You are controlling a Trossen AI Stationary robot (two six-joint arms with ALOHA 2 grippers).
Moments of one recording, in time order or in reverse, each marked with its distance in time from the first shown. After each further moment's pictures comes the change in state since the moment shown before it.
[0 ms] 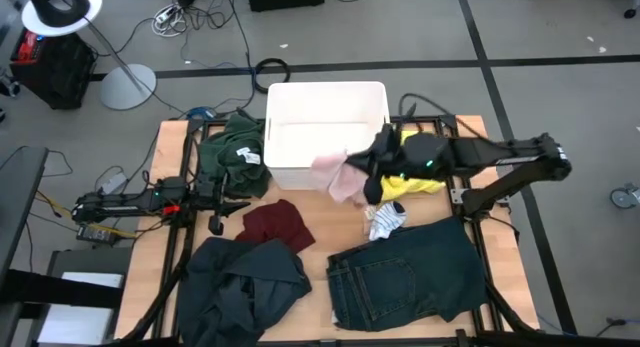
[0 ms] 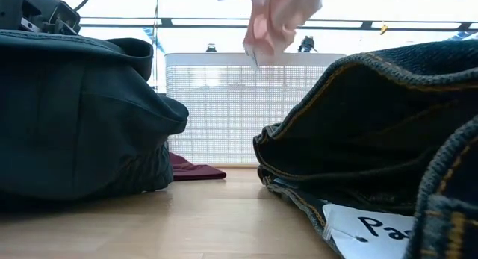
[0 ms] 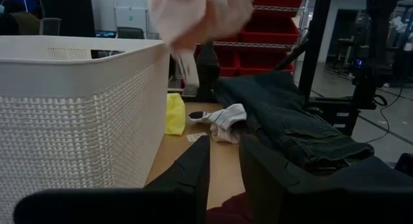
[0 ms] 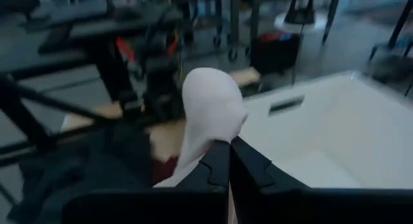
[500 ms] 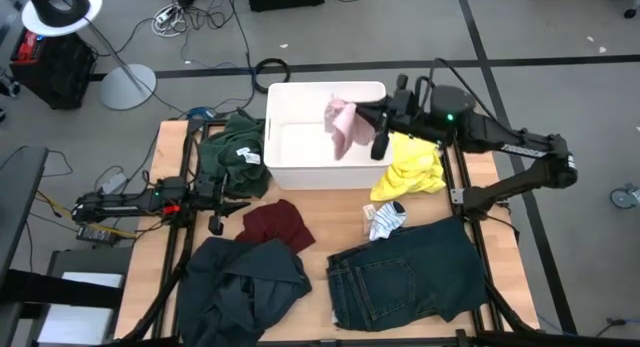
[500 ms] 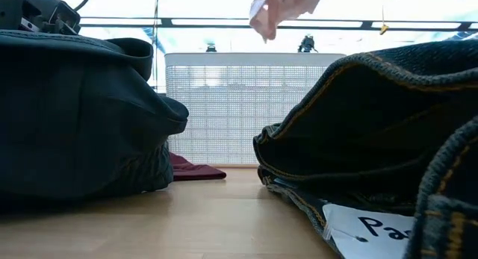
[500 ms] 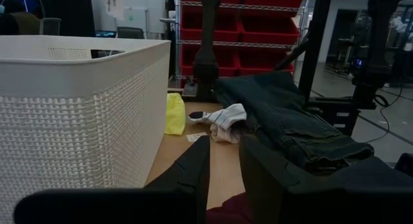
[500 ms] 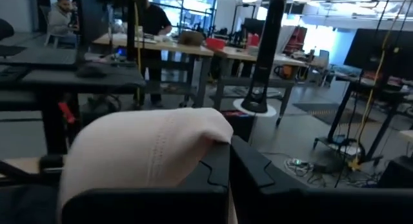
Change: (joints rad) left arm 0.000 0.000 0.000 0.000 0.000 0.000; right arm -0.288 -0.048 0.000 0.255 -0.179 -0.365
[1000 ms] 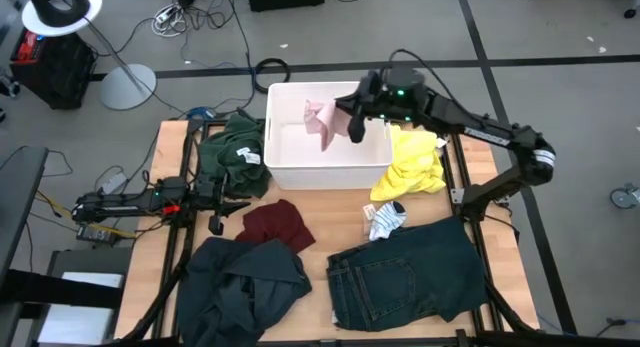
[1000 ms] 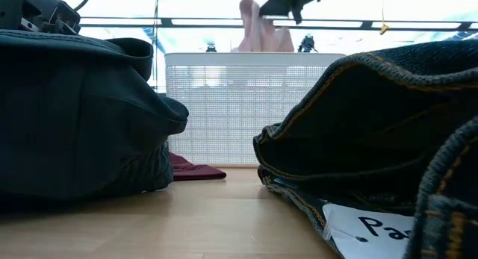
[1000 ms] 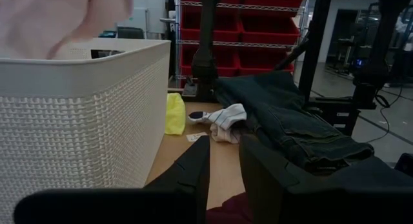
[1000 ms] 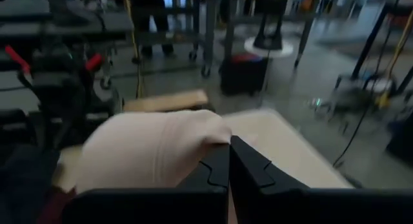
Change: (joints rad) left arm 0.000 0.000 0.000 0.000 0.000 0.000; right arm -0.262 0.204 0.000 -0.043 -0.293 0.103
